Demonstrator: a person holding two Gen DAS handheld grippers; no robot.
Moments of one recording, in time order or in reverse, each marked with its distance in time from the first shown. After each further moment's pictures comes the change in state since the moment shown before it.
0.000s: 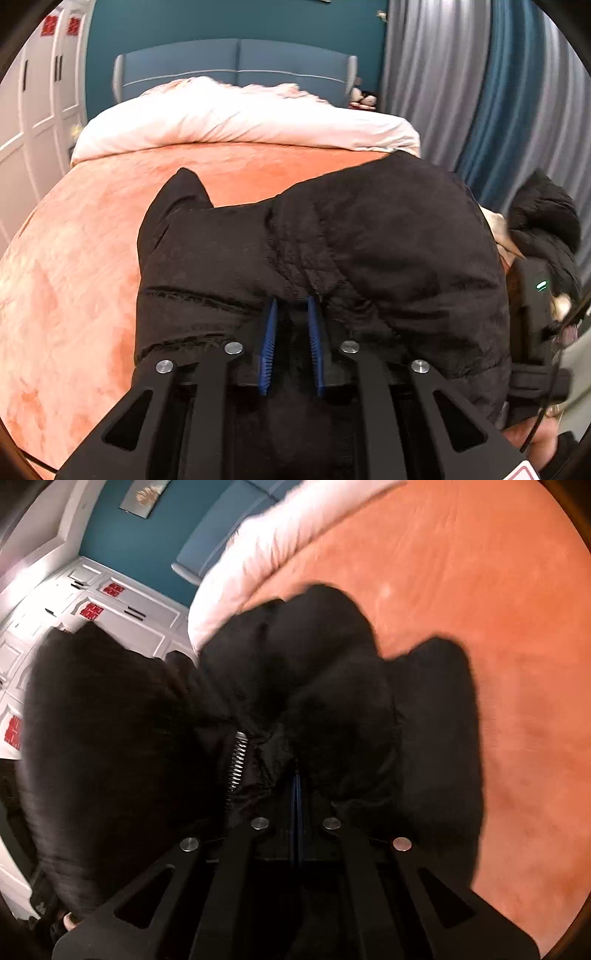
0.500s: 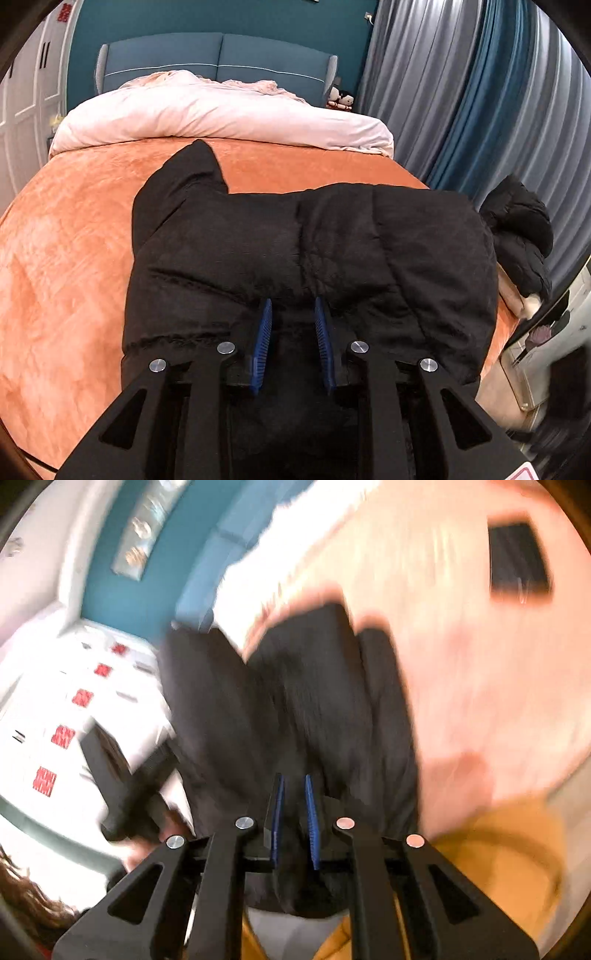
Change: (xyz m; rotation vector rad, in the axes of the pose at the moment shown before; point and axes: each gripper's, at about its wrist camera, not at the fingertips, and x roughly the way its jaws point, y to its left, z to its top) left arm -0.024 -0.005 -0.006 0.003 0.013 -0.134; right arm -0.155 0.004 -0.109 0.165 -0.234 0.040
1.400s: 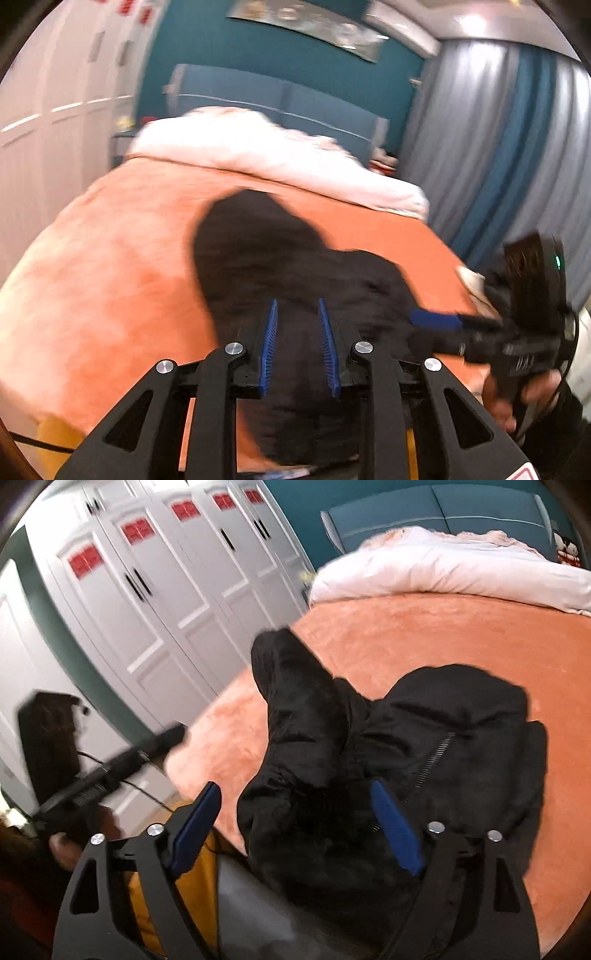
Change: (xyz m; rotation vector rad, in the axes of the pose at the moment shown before) left arm -0.191 0.131 -0.041 -0.180 -0.191 0.120; right arm 0.140 0.239 -0.072 -0.775 0.327 0.025
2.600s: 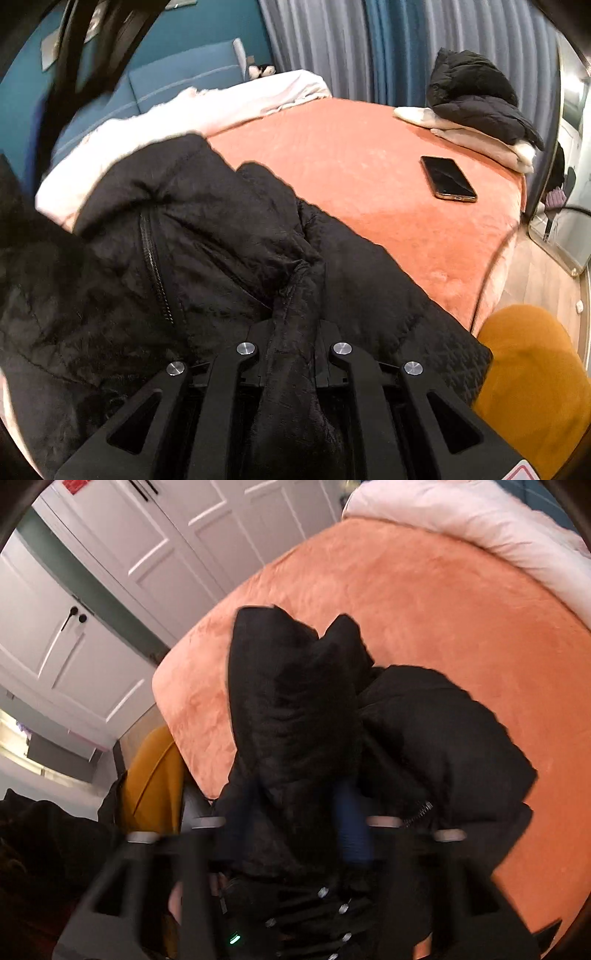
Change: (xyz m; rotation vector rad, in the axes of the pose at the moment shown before) left arm 0.190 -0.179 -0.114 0.672 0.208 -0.150; right arm 0.022 -0.042 0.083 -0.200 0.459 0.069
